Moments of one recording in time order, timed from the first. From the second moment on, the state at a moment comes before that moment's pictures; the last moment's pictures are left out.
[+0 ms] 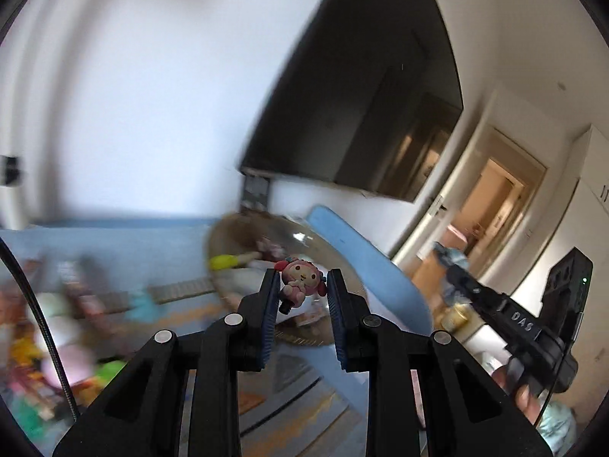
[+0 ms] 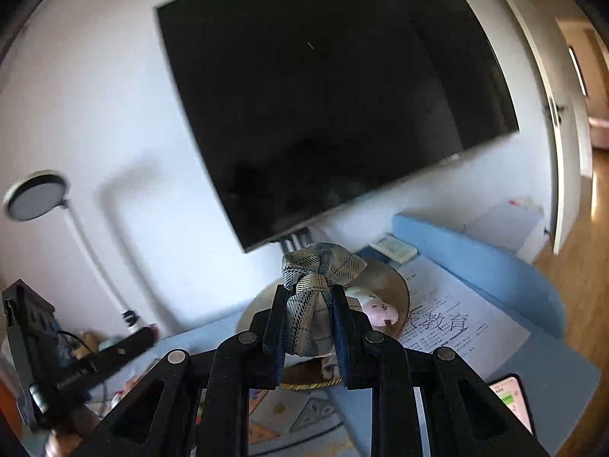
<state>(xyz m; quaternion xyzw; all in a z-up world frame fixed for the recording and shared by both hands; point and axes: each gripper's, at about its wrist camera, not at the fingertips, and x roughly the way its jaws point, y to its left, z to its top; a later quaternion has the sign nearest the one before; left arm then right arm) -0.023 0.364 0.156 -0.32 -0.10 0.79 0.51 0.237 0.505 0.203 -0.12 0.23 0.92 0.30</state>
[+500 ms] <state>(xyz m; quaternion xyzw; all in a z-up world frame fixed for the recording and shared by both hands) -0.064 0.457 0.099 -0.42 -0.12 0.73 0.52 0.190 0.582 0.151 -0.17 0.34 0.88 0.28</state>
